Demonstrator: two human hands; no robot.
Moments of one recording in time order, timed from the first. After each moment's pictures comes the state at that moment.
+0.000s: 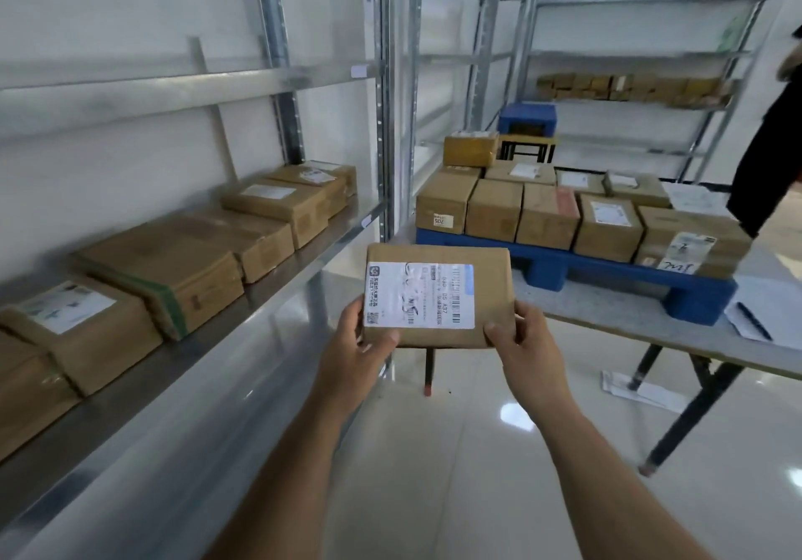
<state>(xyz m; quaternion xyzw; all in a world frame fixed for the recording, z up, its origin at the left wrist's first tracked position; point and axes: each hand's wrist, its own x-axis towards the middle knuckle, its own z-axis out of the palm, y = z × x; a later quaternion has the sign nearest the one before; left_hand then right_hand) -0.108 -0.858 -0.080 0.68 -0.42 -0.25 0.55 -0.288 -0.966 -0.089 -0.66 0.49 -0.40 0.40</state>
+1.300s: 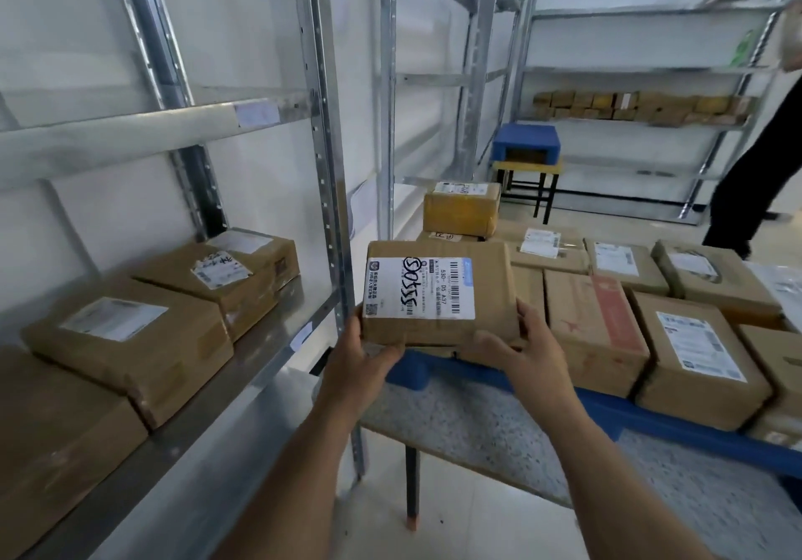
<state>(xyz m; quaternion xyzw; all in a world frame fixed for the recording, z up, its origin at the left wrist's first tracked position) 0.017 -1.284 -0.072 0.68 -0.42 -0.25 0.54 -0.174 -1.369 -0.066 -0.67 0.42 -0.43 0.44</state>
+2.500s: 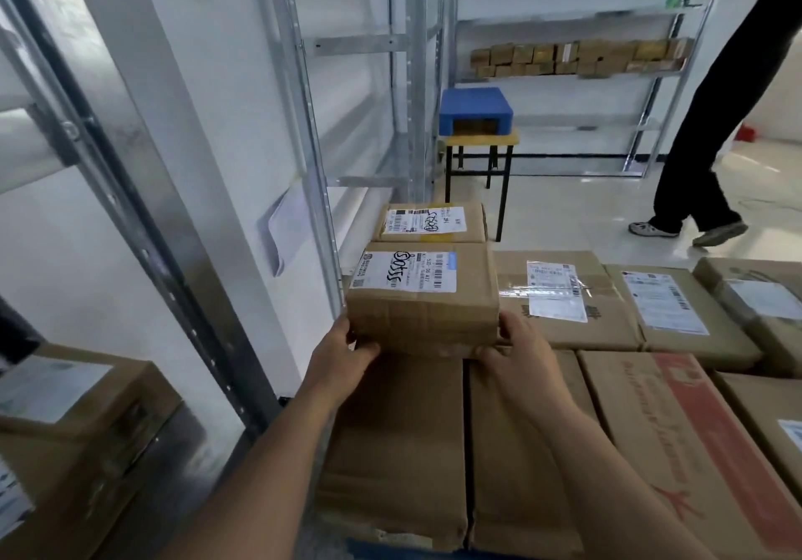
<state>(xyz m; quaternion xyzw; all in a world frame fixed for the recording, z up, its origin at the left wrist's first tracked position) 0.145 -1.609 -0.102 0.71 -0.48 -0.30 0.41 -0.082 -1.657 -0.105 -0.71 0.57 -0.33 0.26</state>
